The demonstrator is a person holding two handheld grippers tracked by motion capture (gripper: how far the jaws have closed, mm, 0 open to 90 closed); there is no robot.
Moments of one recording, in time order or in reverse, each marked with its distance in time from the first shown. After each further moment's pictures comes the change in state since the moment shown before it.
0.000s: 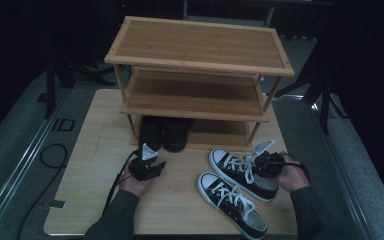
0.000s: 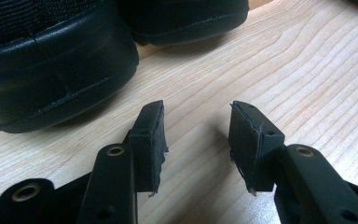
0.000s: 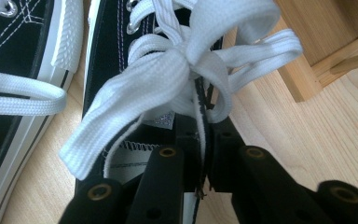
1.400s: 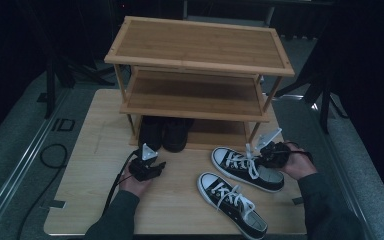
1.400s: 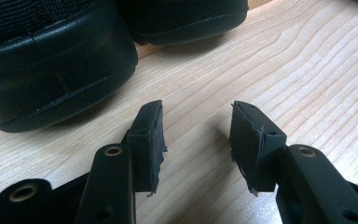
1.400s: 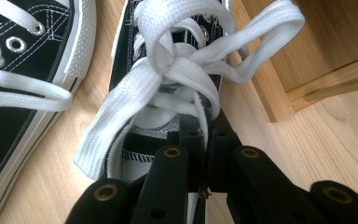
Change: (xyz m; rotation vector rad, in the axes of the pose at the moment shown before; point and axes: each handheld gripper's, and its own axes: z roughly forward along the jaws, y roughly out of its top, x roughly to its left) left arm 0.000 0.000 0.000 0.002 0.000 0.001; right arm -0.028 0.008 -0.022 -0.044 0.083 -0.077
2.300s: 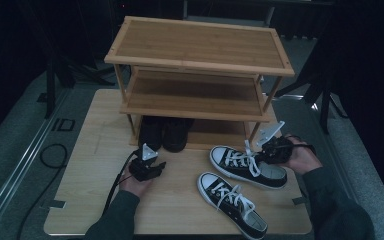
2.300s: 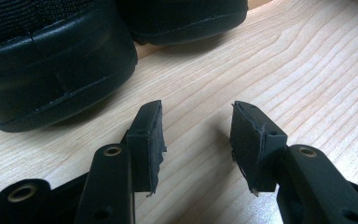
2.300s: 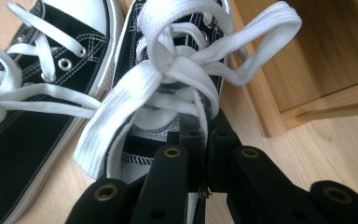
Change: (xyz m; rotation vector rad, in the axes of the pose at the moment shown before) left arm -0.001 0.000 0.000 0.000 0.001 -0.003; right arm 0.002 0.019 -0.028 -0.023 0.043 -0.057
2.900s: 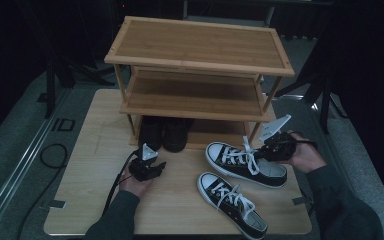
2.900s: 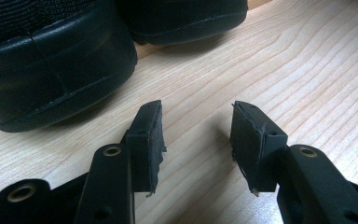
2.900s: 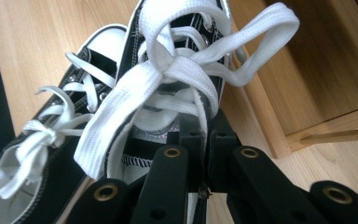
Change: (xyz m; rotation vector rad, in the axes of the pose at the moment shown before) left arm 0.000 0.000 0.000 -0.002 0.000 -0.003; right arm 0.006 0.015 -0.027 -0.083 0.050 0.011
